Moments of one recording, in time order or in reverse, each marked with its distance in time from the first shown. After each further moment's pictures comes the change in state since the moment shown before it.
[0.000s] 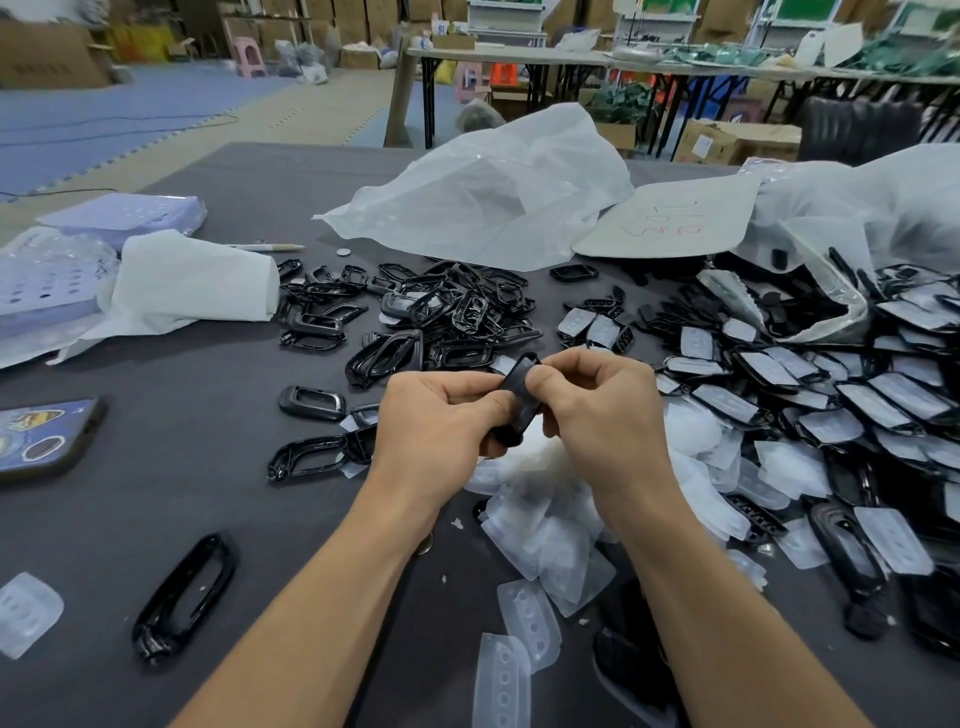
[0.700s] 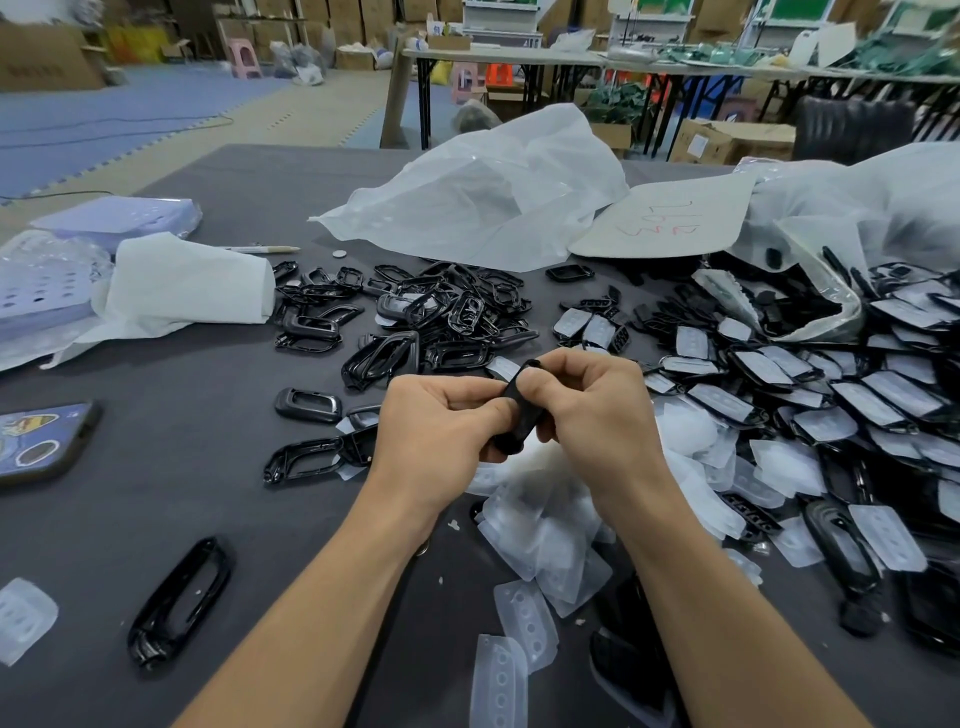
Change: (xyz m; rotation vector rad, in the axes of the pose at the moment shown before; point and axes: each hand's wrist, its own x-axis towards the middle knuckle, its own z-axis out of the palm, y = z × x) left_hand -0.003 0.000 0.001 0.010 -0.040 0.002; right_hand 0.002 0.001 -0.003 0.047 -0.125 -0.005
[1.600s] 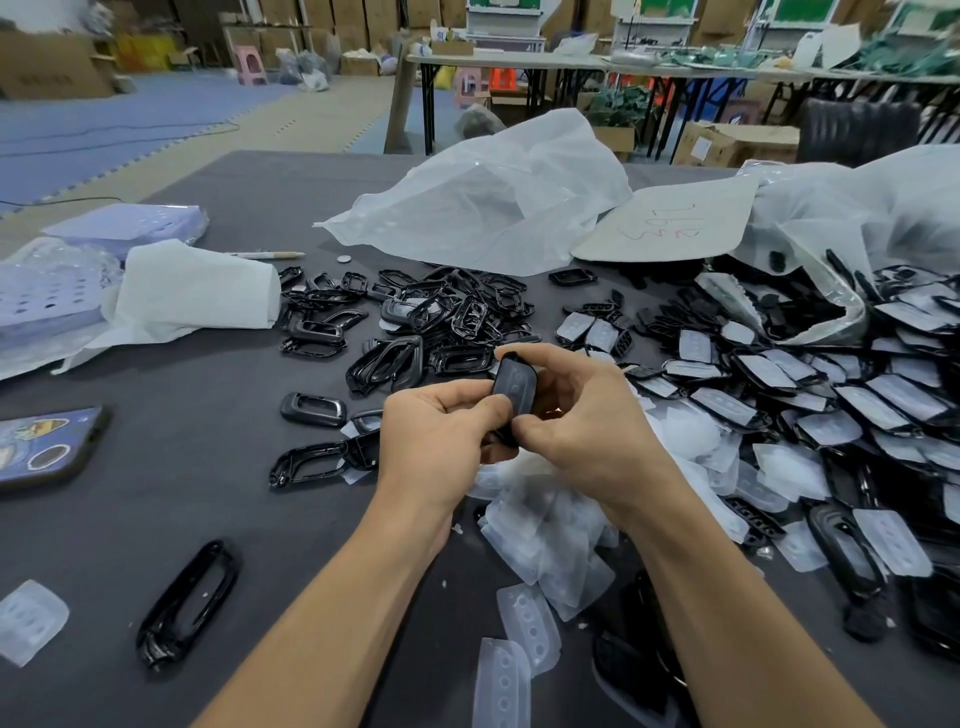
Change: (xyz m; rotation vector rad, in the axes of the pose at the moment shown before) left_hand 0.001 -0.007 0.007 -0.170 0.166 -0.145; right_hand -0.001 -0.001 -0.004 -0.081 -0.200 -0.088
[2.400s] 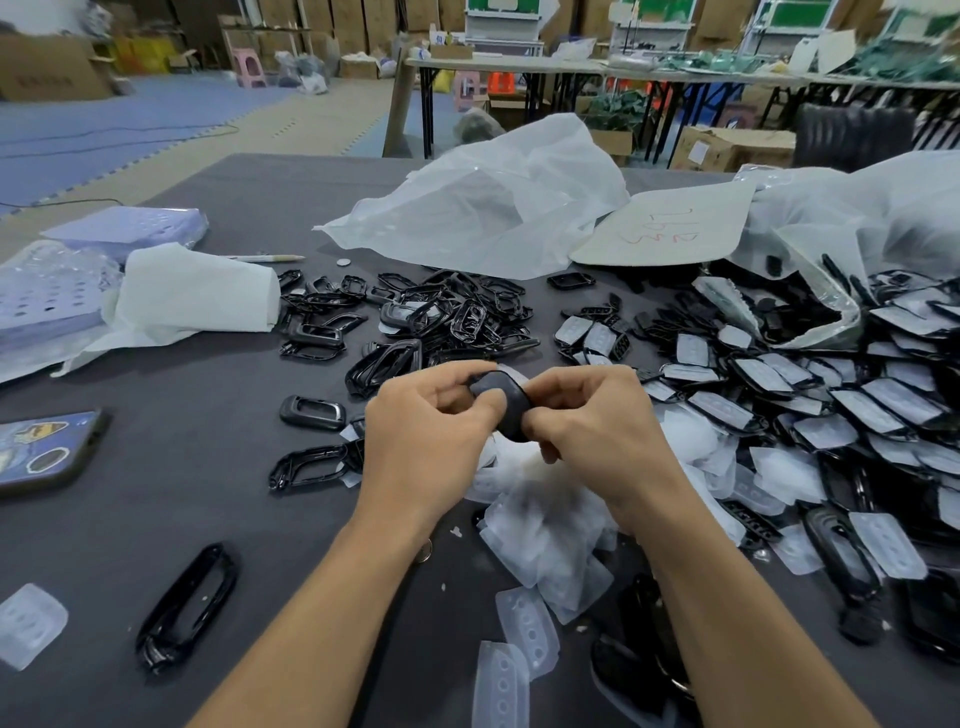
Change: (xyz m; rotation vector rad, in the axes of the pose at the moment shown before) left_hand -0.003 0.013 -0.007 0.418 0.070 0.274; right_hand -0.002 -0.007 -0.003 0.000 0.052 0.188
